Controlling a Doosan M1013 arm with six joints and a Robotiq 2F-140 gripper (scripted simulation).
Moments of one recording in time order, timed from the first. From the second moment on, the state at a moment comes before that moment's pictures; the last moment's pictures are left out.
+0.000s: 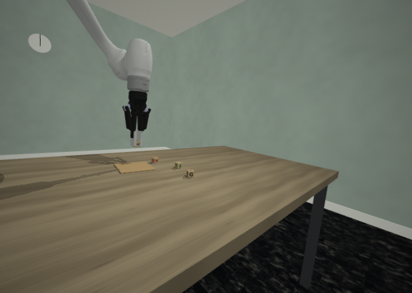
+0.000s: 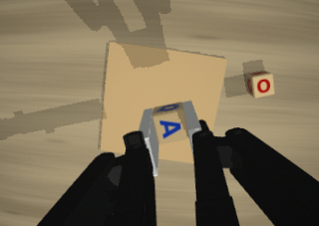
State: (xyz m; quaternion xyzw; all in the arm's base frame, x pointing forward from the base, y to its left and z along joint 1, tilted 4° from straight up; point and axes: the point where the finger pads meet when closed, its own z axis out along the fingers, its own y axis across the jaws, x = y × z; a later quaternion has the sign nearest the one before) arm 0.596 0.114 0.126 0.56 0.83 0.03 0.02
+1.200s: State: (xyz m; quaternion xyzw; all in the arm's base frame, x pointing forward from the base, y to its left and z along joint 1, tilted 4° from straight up) arm 0.601 0.115 0.114 0.12 0.99 0.02 0.03
